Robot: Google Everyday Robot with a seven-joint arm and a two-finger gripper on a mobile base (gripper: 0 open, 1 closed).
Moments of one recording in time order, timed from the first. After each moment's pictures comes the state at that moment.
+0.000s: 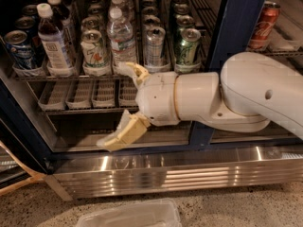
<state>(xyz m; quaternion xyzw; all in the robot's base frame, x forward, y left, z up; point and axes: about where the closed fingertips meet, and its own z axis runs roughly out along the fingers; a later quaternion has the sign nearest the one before) 0.427 0.084 0.932 -0.57 0.56 0.31 0.52</state>
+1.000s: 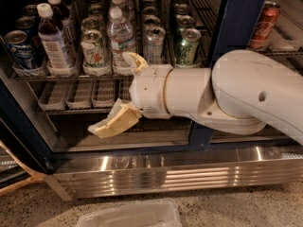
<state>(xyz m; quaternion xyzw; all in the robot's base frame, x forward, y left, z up) 0.452 0.090 0.943 -0.54 0.59 0.26 0.55</state>
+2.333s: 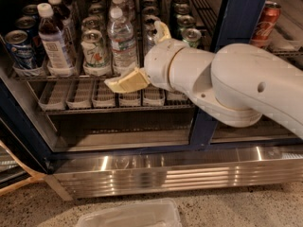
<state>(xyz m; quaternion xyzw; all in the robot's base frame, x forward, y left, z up) 0.546 0.040 0.975 -0.42 0.64 0.12 0.63</state>
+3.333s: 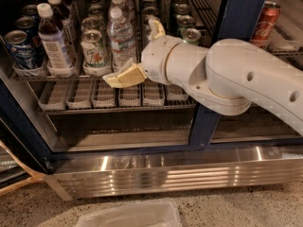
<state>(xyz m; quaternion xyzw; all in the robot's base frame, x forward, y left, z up) 0.571 0.054 0.971 -0.43 0.62 0.15 0.64</state>
